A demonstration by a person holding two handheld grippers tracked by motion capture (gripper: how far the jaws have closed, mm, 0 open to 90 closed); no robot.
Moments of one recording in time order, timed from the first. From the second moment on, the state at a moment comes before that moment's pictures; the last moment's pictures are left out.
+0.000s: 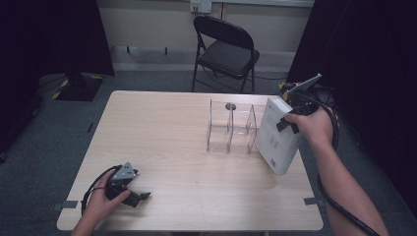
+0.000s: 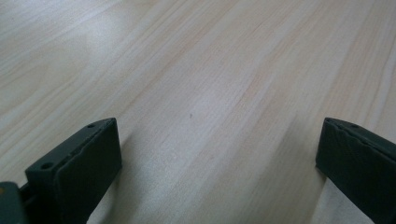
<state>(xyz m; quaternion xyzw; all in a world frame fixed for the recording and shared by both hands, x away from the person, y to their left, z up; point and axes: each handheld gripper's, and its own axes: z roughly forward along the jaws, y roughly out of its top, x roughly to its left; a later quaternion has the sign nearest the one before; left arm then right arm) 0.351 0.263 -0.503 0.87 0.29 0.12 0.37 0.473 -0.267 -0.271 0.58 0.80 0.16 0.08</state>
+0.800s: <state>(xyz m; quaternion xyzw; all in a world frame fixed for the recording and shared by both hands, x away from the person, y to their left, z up) 0.351 0.264 -0.502 0.88 0.29 0.12 0.37 0.486 -0.265 -0.270 0.60 0.78 0.17 0.08</state>
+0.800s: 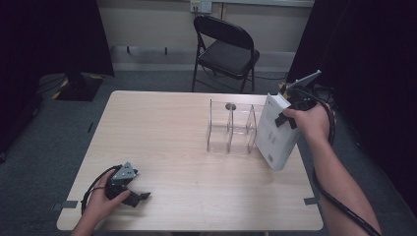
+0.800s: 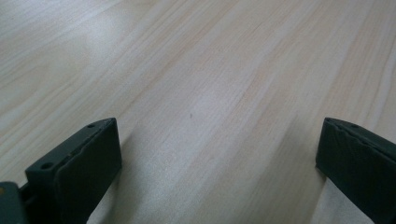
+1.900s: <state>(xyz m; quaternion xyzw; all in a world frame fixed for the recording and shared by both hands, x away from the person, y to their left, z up) 0.352 0.264 -0.502 0.88 0.29 0.12 0.37 0.501 -0.254 -0.275 0.61 0.77 0.16 0.08</state>
